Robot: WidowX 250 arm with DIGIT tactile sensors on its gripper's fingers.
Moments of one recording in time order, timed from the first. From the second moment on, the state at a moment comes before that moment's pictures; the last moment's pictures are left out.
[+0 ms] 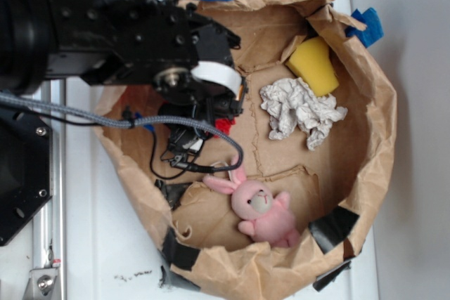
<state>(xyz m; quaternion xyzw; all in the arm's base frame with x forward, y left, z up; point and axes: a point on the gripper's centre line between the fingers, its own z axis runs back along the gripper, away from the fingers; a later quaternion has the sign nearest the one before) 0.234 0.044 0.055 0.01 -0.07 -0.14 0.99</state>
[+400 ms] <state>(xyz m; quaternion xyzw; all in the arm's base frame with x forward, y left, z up) 0.241 0.035 0.128 -0.04 -0.10 -0.09 0.99</state>
